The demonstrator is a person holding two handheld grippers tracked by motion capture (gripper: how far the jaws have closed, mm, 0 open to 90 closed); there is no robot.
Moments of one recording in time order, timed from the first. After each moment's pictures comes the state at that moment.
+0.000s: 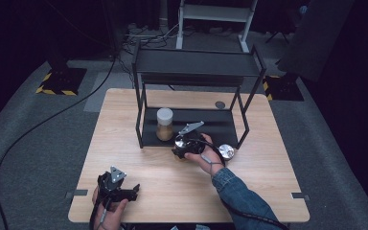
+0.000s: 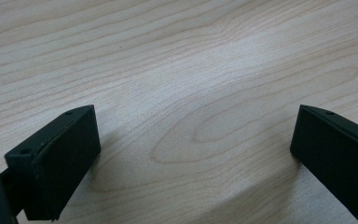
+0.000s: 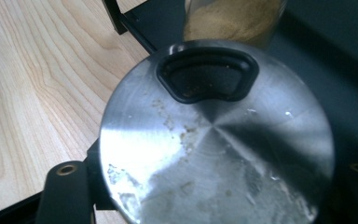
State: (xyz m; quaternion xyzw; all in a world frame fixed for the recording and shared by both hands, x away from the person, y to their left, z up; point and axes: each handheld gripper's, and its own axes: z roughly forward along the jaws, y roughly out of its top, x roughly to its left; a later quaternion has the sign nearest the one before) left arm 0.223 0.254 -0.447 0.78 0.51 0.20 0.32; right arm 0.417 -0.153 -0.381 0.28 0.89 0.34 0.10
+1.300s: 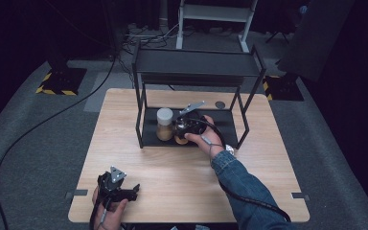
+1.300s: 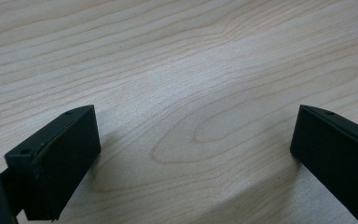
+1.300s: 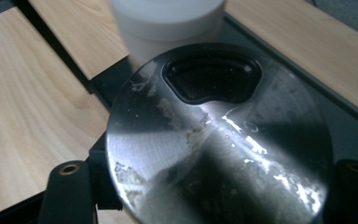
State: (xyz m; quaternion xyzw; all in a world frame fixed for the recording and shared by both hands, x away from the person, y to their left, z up) left arm 0.223 0.254 -0.447 0.78 0.51 0.20 0.32; right arm 0.445 -0.146 -0.327 0.31 0.88 0.34 0.13
